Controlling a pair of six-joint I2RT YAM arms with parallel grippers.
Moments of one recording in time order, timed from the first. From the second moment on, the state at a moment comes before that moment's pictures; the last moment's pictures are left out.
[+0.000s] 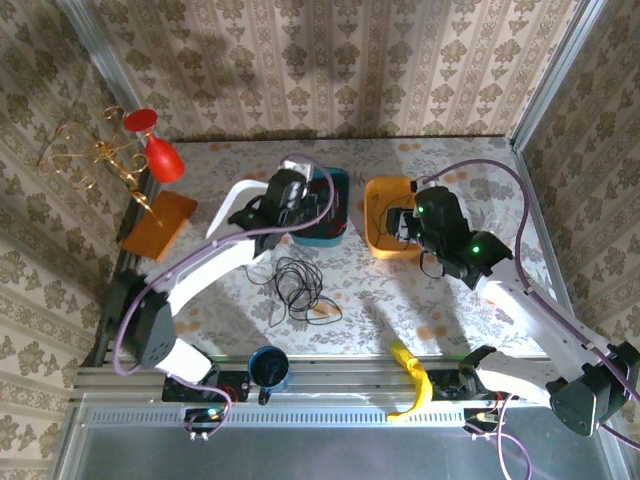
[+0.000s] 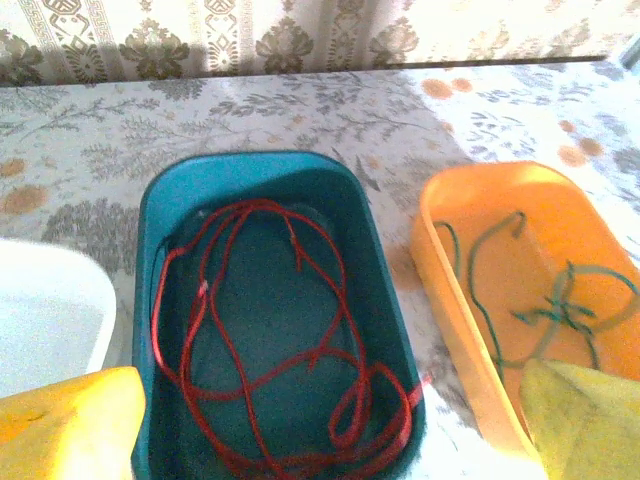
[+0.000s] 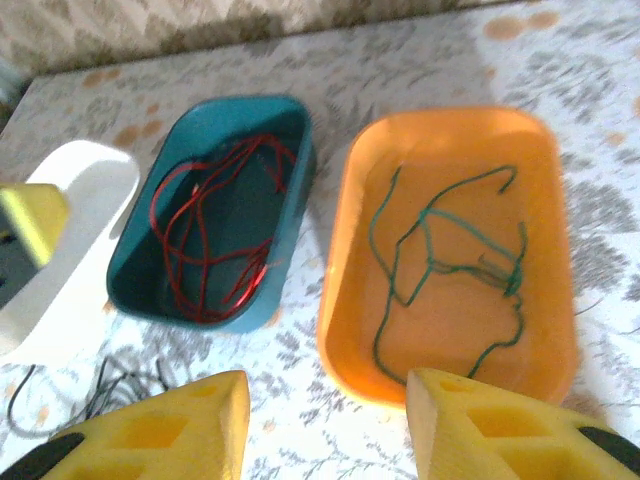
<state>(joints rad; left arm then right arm) -0.73 1.46 1.13 -0.22 -0.21 -0.36 0.52 1.11 1.03 -0.54 0.18 0.45</state>
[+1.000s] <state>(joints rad) -0.95 1.25 0.63 -0.59 -0.26 -0.84 0.70 1.28 1.00 -0.55 0.07 0.43</state>
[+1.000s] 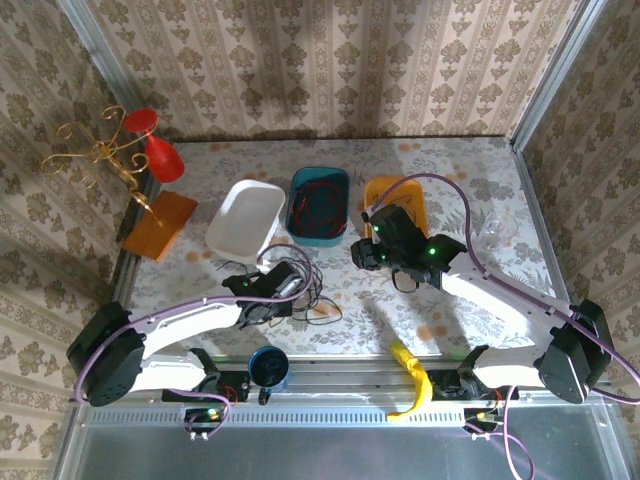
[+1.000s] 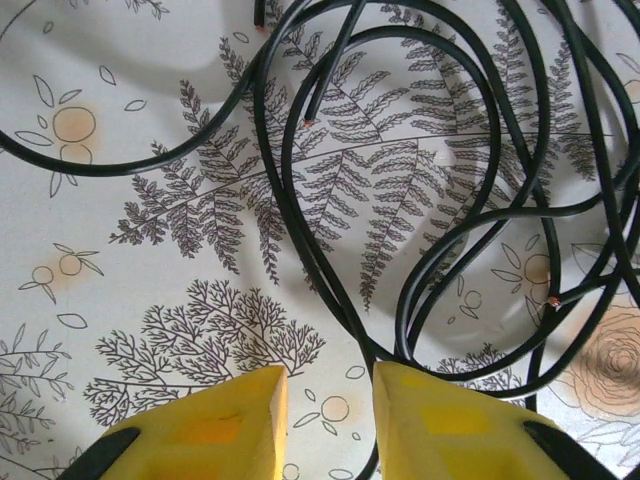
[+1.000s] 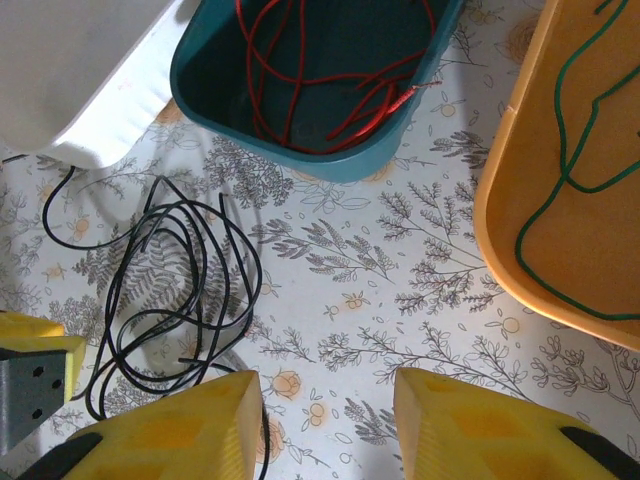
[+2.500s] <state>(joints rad) -0.96 1.41 0.65 -0.50 -0.19 -0.81 0.70 1.29 0.99 -0.55 0.10 0.42</state>
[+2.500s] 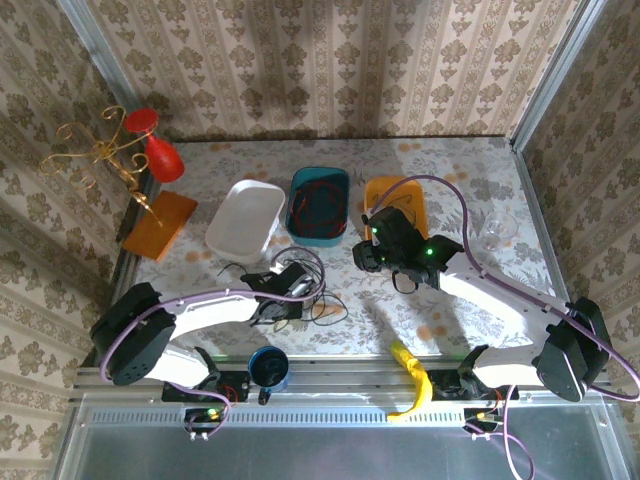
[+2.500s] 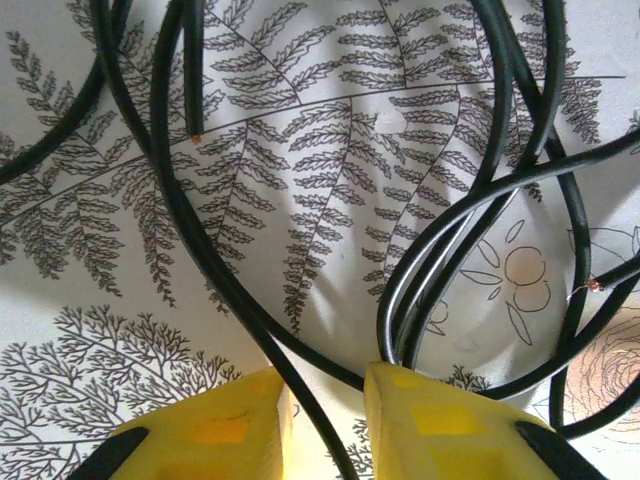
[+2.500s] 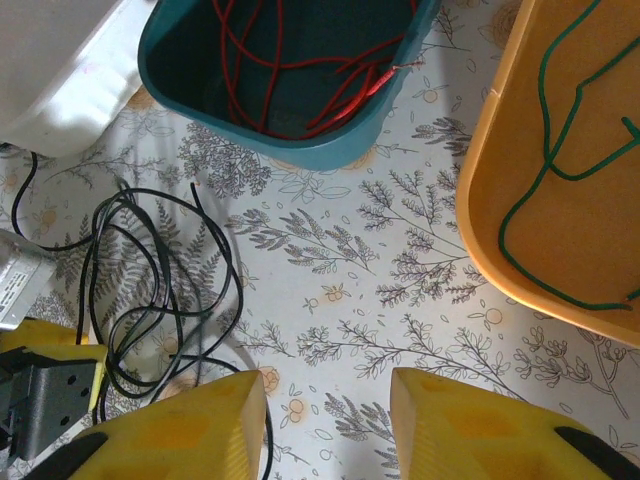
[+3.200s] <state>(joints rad) -0.85 1.11 0.74 -0.34 0.03 -0.67 0.72 1.30 0.99 -0.50 -0.11 0.41</state>
